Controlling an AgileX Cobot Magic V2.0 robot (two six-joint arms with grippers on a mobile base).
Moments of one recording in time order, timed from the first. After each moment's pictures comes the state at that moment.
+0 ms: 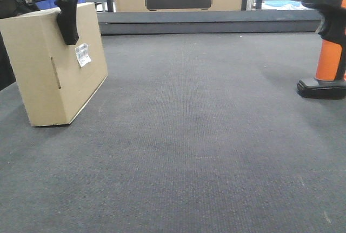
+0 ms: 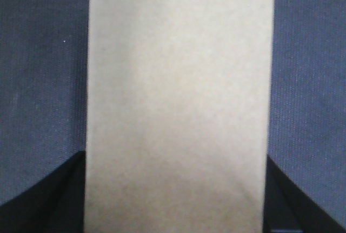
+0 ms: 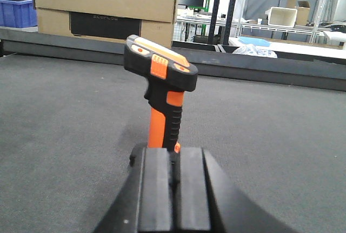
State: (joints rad) left arm -0.29 1.78 -1.59 0.13 1.09 -0.38; right arm -0.07 0.00 0.00 0.04 0.04 -0.08
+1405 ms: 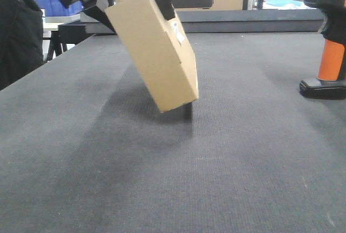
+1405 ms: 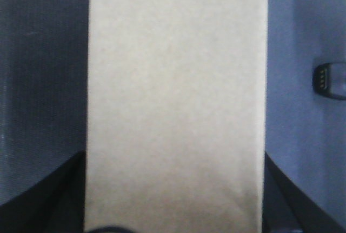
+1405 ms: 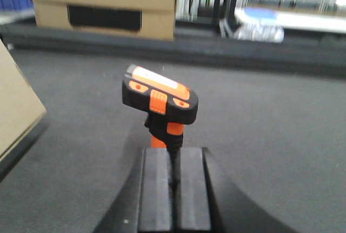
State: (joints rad) left arm -0.50 1.82 -1.66 -0.13 0.92 -0.52; right arm -0.07 0.39 -0.37 0.06 0.18 -0.08
